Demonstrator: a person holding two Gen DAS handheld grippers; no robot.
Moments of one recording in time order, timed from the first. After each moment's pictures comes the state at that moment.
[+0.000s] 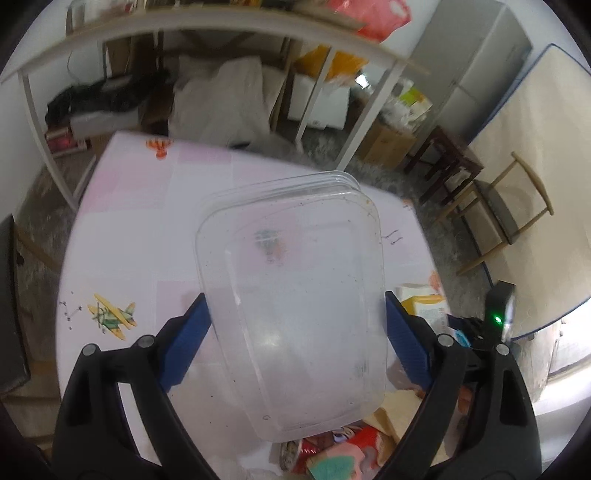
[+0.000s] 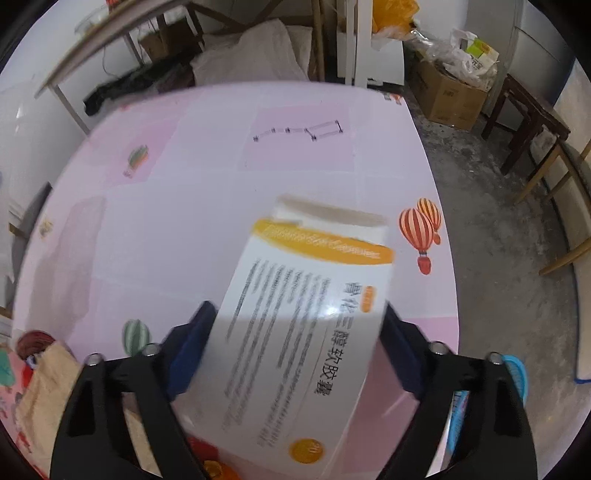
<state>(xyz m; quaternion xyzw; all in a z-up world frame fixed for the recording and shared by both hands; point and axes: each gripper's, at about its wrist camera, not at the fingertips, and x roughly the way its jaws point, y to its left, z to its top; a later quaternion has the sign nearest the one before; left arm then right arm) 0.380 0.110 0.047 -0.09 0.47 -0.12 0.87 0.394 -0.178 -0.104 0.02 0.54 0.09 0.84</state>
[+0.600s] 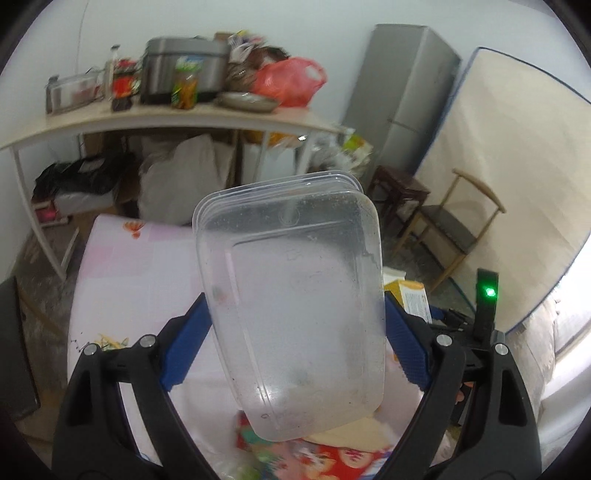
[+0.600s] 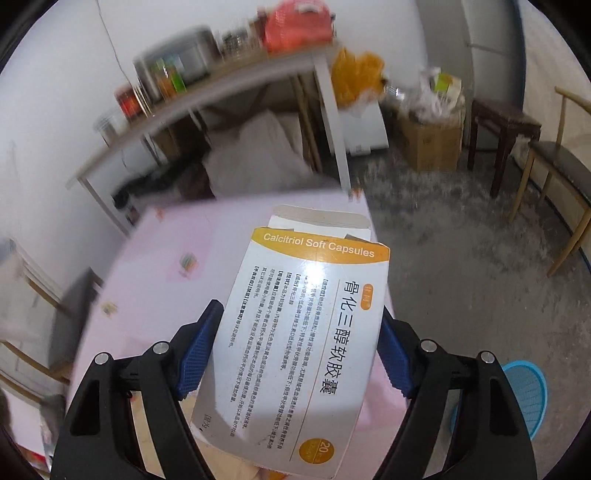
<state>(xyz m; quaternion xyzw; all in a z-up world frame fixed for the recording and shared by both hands) 0.282 0.051 0.152 -0.06 0.35 -0.19 0.92 0.314 -0.235 0.024 0.13 0.38 0.09 0.91</state>
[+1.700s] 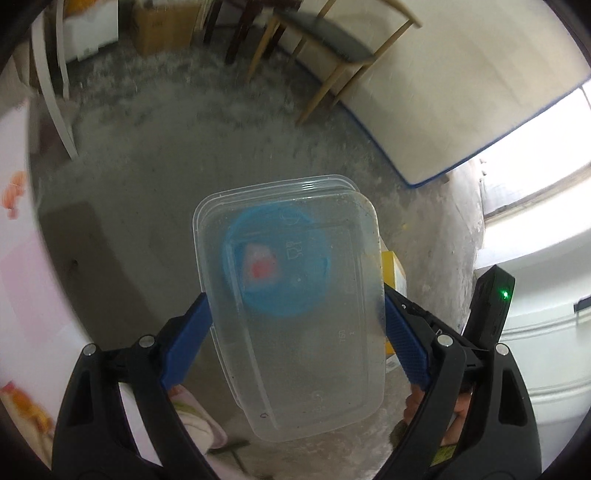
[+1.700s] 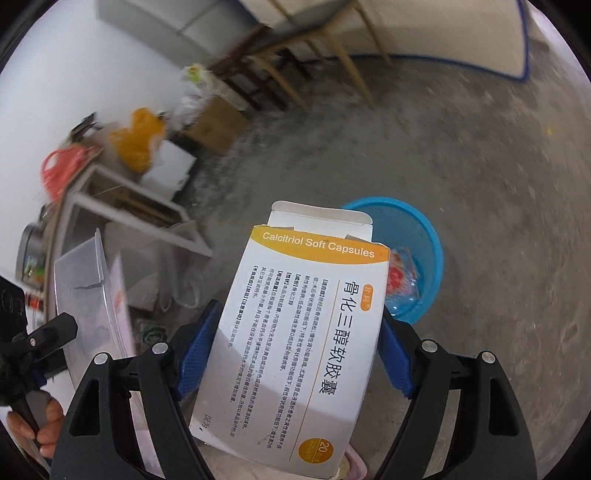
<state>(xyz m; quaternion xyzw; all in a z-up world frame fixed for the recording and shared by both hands) 0.277 -0.404 -0.050 0.02 0.61 -0.39 0.69 0.095 -0.571 -0.162 0.45 0.40 -0.18 0.78</state>
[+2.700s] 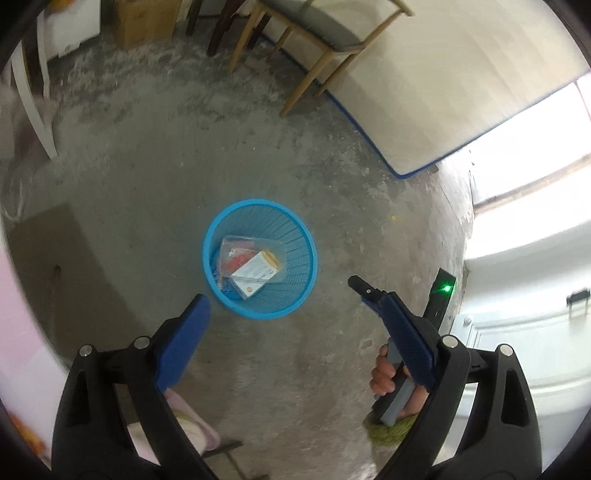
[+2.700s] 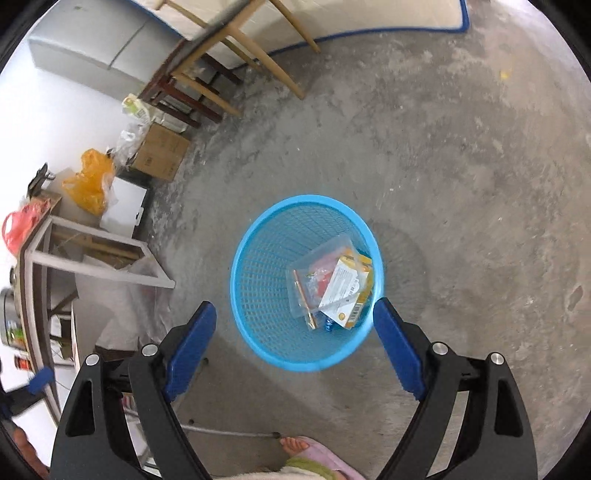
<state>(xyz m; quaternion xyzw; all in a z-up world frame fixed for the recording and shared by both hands) 0.278 -0.413 -0.046 0.03 0.60 -0.42 0.68 0.055 -0.610 -0.239 0.49 0.38 -0.25 0.74</state>
